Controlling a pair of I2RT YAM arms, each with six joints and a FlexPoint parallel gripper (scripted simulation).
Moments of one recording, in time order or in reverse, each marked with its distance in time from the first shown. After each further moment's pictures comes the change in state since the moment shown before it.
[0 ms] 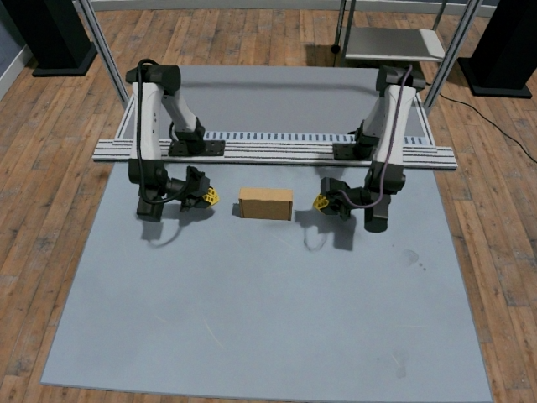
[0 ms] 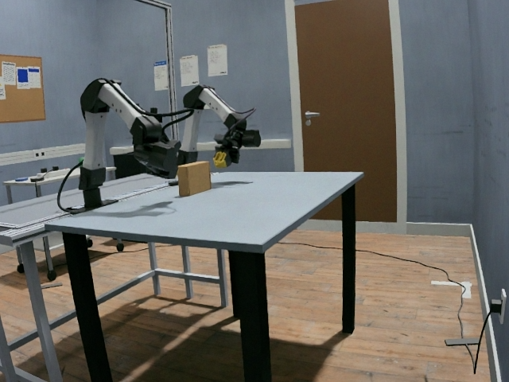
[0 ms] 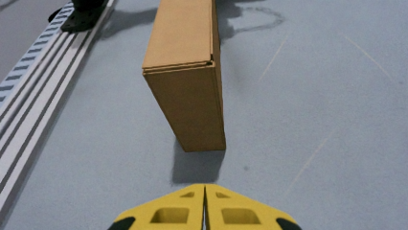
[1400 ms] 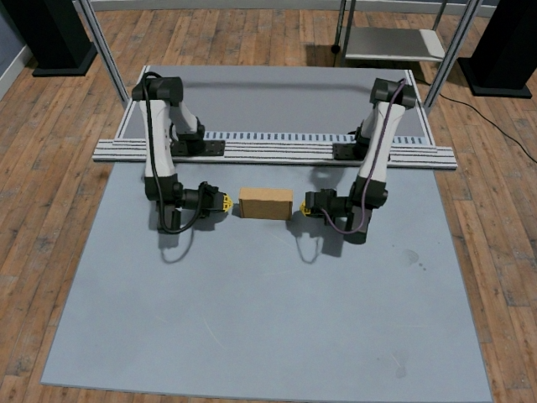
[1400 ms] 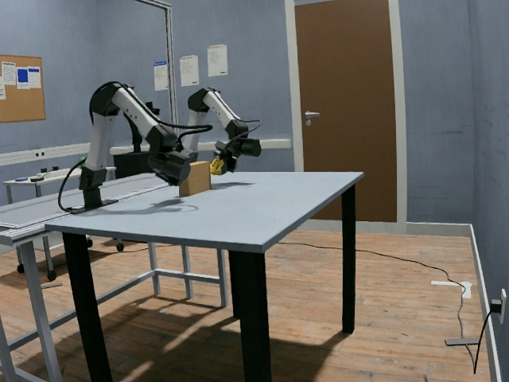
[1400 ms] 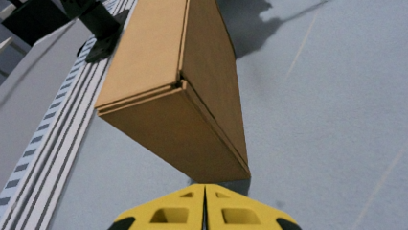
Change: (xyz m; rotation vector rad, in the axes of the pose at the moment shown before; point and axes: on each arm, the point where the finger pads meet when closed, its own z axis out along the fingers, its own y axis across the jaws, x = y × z) left arm 0.001 0.003 0.042 0.131 0.002 -0.228; right arm 0.001 -0.002 0.043 -0.132 -0.001 0.229
